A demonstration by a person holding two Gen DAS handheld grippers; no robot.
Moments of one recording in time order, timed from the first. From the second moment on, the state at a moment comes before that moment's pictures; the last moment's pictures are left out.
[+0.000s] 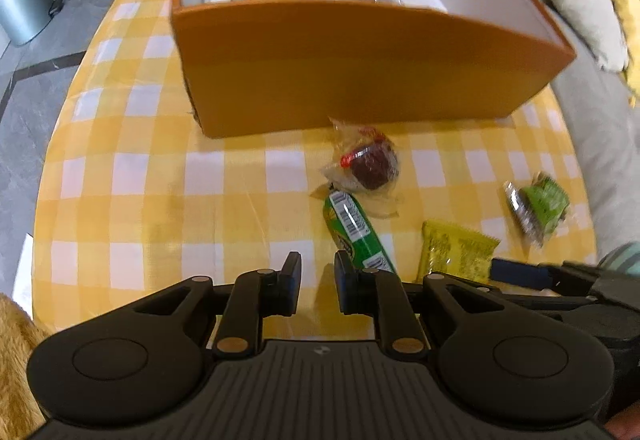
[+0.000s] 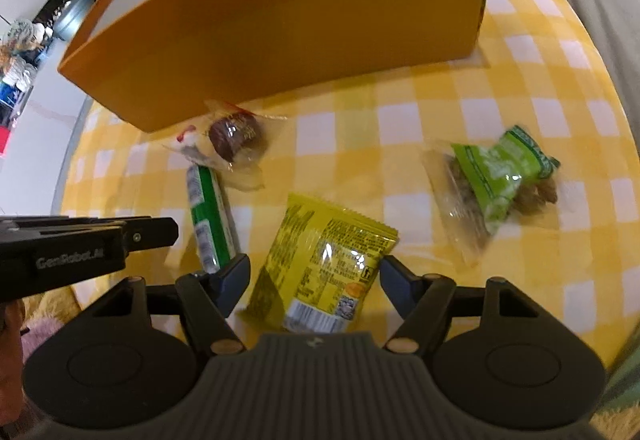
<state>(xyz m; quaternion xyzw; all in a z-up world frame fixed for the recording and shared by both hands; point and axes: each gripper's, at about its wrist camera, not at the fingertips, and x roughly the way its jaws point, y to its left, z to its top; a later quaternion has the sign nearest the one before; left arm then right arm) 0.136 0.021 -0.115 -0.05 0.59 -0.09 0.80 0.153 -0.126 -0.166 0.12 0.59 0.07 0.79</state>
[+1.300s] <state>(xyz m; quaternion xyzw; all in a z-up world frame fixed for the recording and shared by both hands) 0.142 -0.035 -0.144 0.02 0.61 -0.05 0.79 0.141 -0.086 -0.168 -0.07 0.58 0.09 0.81</state>
